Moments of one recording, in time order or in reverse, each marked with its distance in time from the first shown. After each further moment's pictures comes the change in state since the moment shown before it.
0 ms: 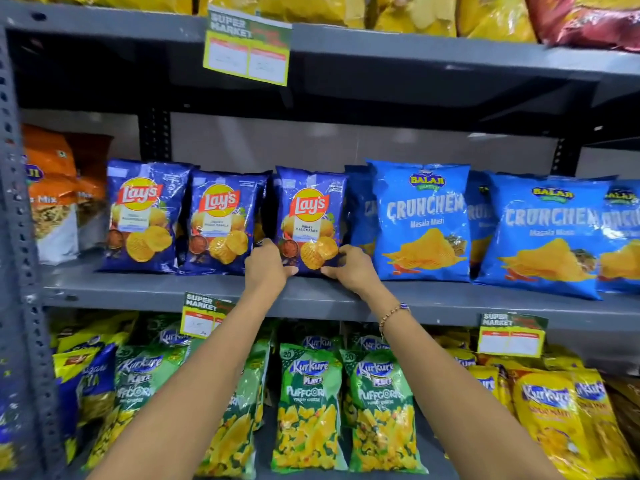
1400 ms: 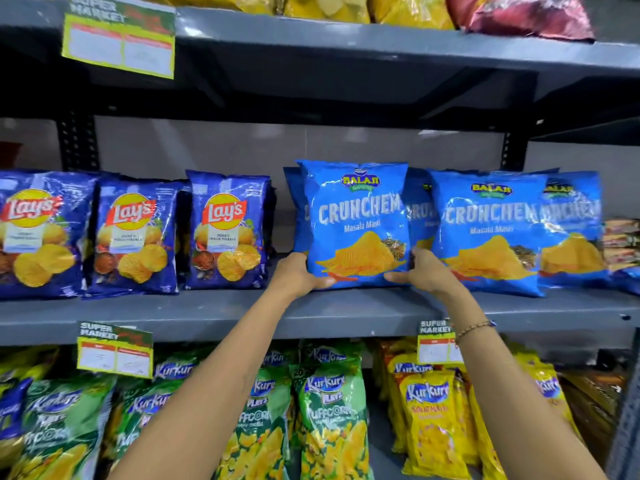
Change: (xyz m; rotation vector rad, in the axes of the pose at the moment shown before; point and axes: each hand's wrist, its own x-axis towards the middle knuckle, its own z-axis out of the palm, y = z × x) left_hand -0.013 0.119 0.081 -0.291 -0.352 0.149; right_hand 0.003 0.142 -0.173 -0.039 0.080 0.156
